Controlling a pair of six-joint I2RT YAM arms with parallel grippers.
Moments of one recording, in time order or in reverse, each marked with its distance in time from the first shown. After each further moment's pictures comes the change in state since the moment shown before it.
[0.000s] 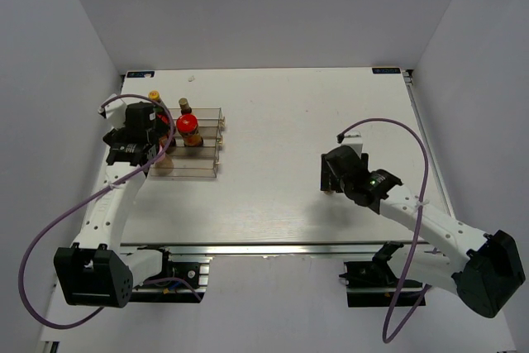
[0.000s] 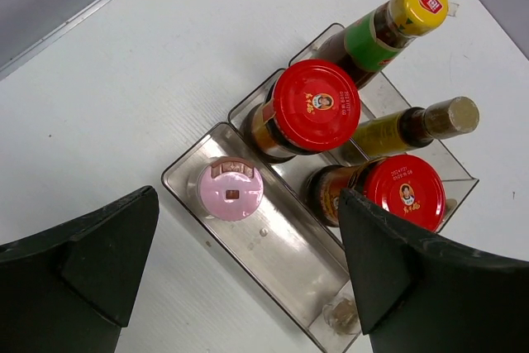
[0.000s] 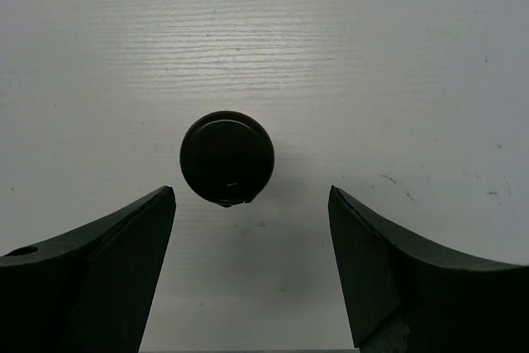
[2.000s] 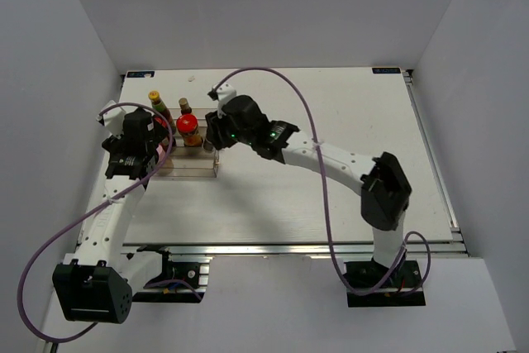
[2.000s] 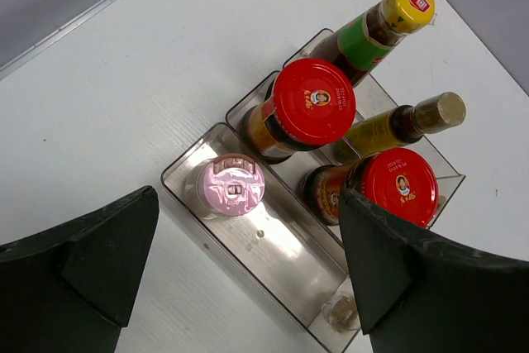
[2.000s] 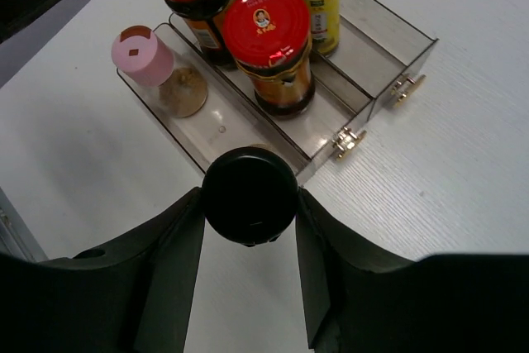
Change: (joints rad) left arm 0.000 -0.098 -0.098 0.078 0.014 0.016; right arm 0.275 0.819 0.910 0.376 -0.395 -0.258
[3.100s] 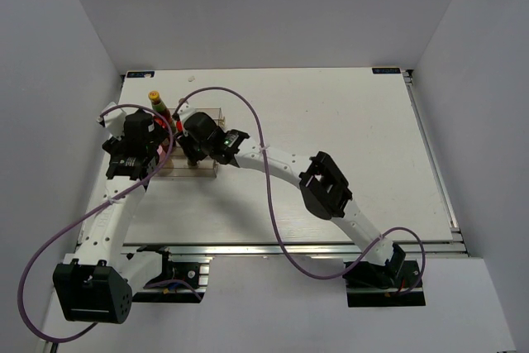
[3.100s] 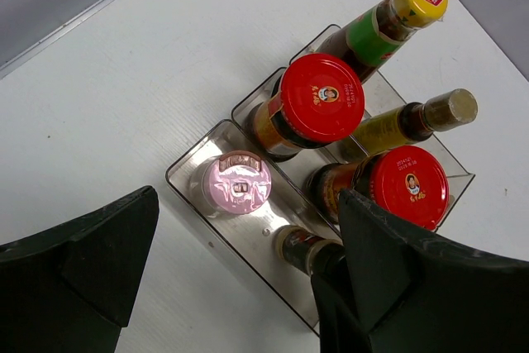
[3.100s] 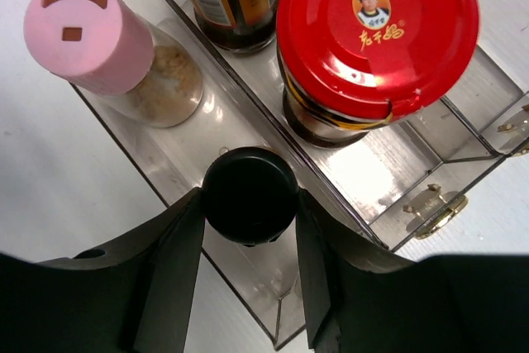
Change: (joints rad) left arm 0.000 -0.001 -0.015 0.002 -0.009 0.000; right arm 0.082 0.526 0.529 -0.159 0.045 -0.073
